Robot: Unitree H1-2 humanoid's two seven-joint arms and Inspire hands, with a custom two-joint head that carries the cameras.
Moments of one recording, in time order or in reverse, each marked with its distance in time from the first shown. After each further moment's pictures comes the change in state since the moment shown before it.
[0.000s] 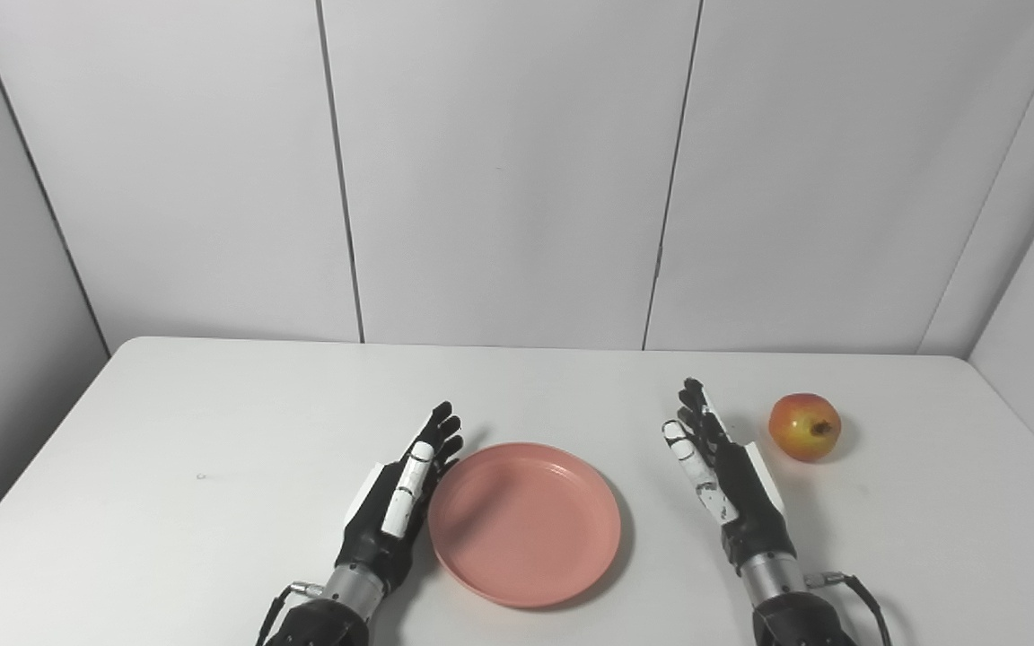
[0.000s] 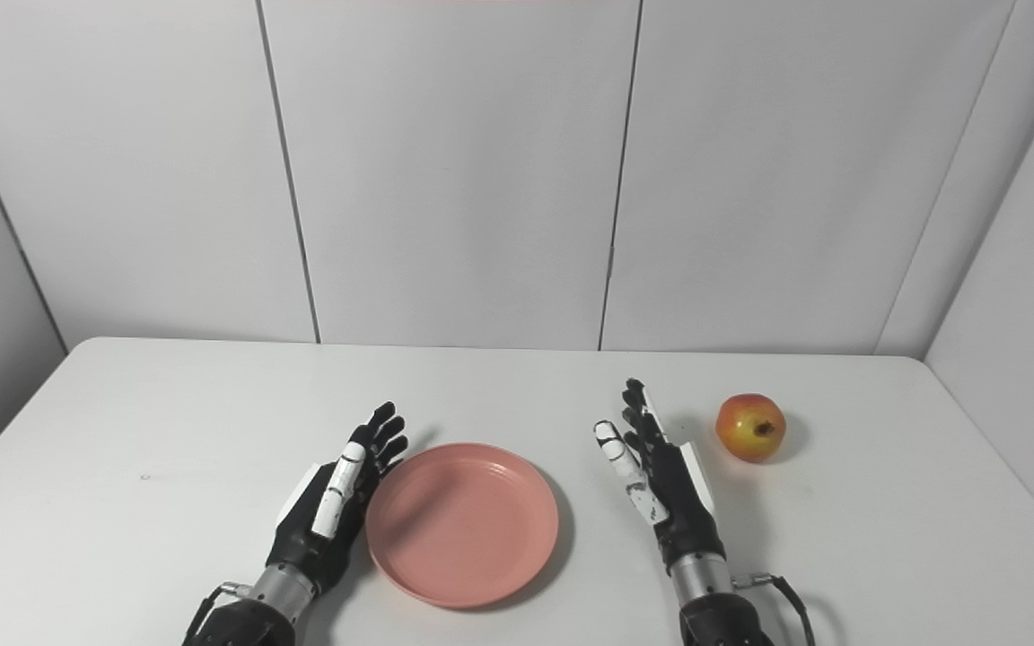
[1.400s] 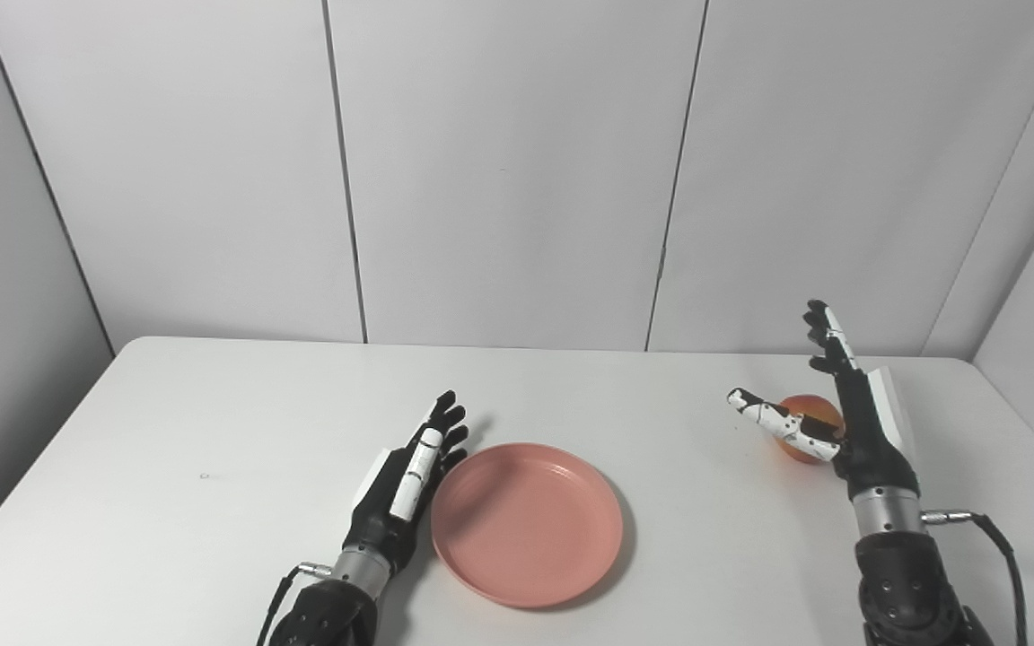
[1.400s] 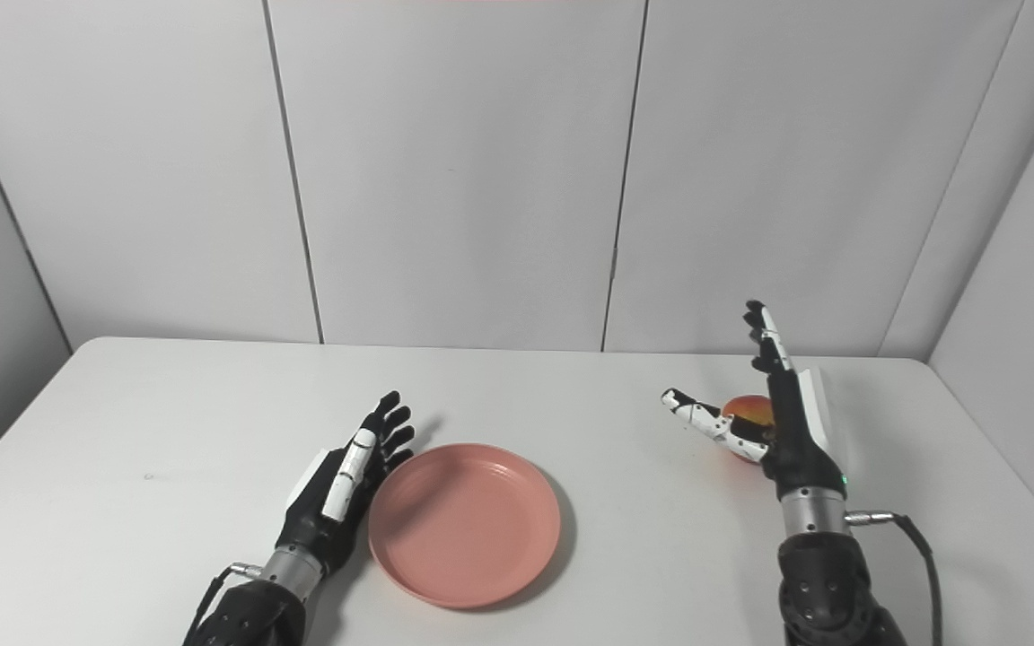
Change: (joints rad) left arm -0.062 -0.002 0.016 0.102 0.035 -0.078 0.034; right arm -0.098 -0.165 -0.081 0.016 -0.247 -0.021 -0.166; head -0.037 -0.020
